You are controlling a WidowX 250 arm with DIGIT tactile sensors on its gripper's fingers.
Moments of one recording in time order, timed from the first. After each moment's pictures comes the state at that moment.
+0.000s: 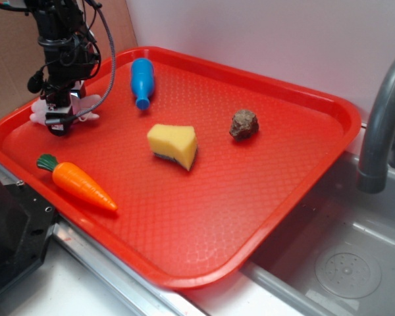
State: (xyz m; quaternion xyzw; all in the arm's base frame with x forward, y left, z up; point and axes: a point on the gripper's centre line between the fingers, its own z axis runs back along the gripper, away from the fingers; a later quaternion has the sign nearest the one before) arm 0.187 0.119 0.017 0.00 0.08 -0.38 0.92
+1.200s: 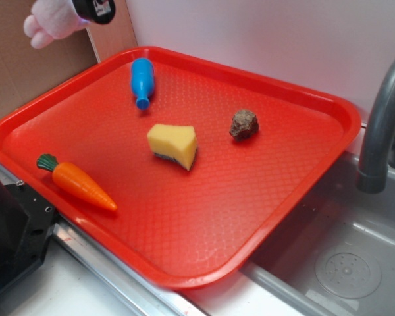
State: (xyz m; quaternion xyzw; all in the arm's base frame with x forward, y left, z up) arm 0.203 0.021 0.181 0.02 -0.07 0.05 1.00
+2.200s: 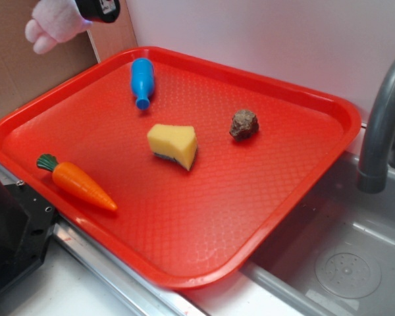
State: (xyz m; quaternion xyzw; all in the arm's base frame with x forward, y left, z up) arm 0.200 0.014 0.176 0.00 -0.05 0.08 1.00
